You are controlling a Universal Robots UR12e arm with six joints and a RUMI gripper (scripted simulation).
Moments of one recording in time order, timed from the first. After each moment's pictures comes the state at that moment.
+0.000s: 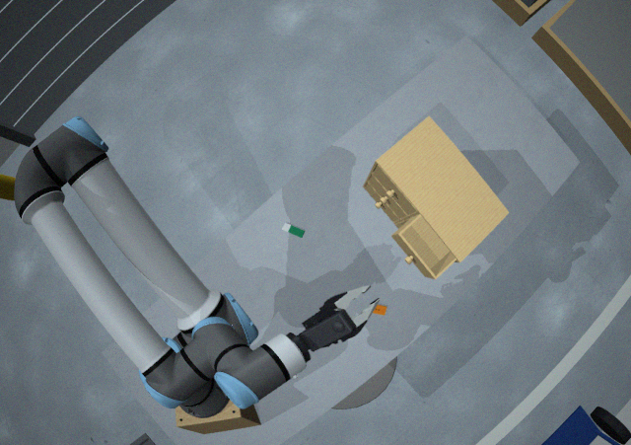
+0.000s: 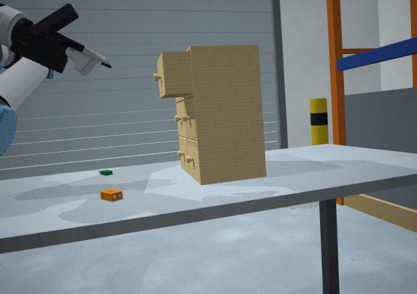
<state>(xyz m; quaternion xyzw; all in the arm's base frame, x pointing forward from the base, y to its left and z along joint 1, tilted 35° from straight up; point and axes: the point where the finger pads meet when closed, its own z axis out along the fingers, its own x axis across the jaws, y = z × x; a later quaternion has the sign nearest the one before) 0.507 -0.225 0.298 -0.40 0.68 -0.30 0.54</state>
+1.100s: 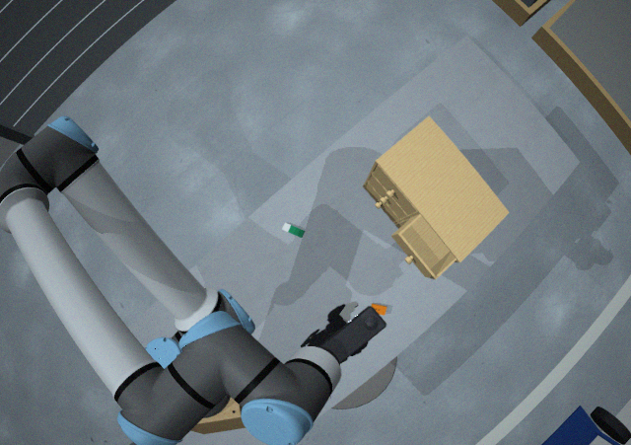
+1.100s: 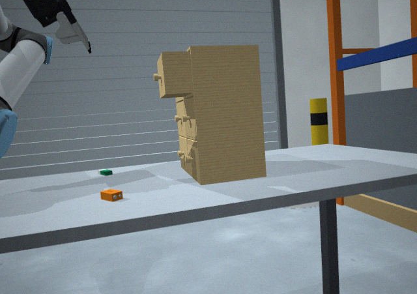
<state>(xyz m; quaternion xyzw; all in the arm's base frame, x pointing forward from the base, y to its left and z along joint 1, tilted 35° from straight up) 0.460 -0.246 0.321 -0.57 0.70 -0.06 0.42</state>
